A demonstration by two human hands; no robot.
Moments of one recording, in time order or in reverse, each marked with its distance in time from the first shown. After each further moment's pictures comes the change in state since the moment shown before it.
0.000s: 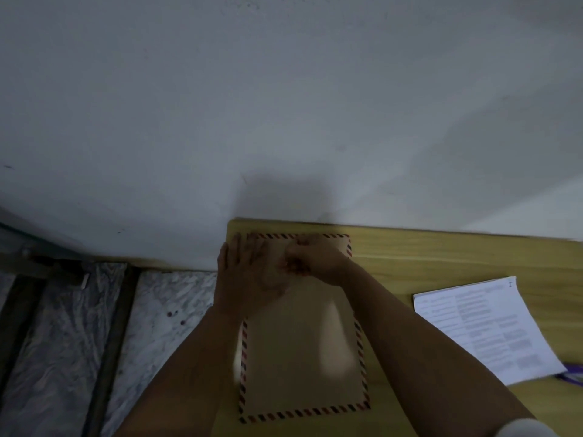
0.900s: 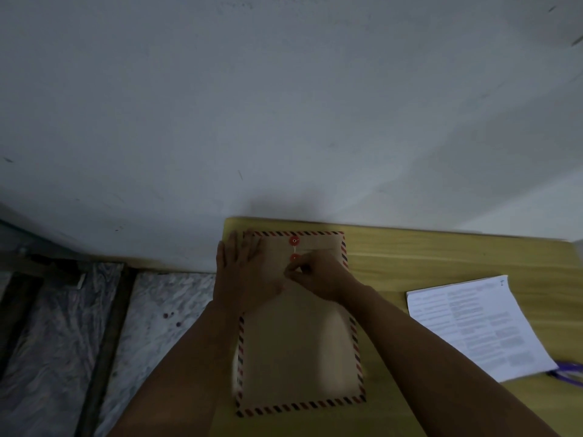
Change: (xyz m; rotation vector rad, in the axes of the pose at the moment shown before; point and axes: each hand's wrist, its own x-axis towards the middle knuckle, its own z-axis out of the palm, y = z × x) left_hand 0.000 0.006 0.003 -0.039 -0.028 -0.037; right_hand -0.034 0.028 -0.010 -0.781 0.074 -0.362
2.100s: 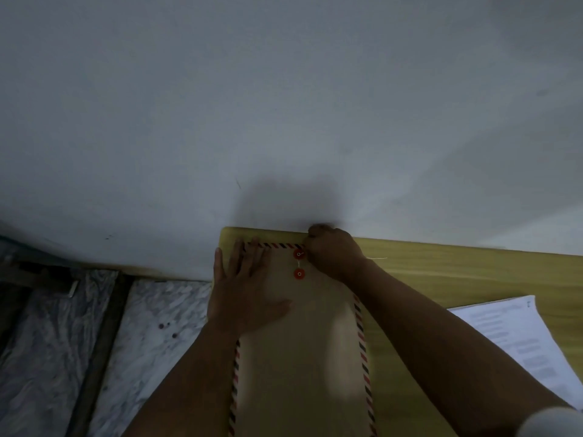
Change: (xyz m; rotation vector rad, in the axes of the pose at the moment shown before) left_hand 0.011 0.003 -0.001 0.071 0.002 0.042; right_hand 0.082 0.044 -0.023 -0.820 0.037 -0.186
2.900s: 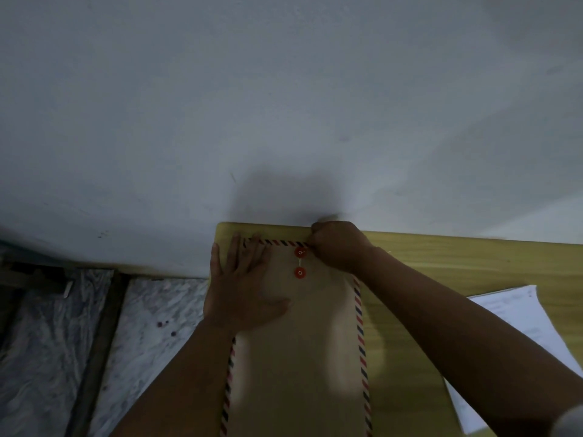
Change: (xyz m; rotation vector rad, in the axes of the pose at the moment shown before) left_hand -0.001 0.000 -0.004 0.011 -0.025 0.033; right_hand -0.005 0.008 -0.016 -0.041 -0.089 -0.059
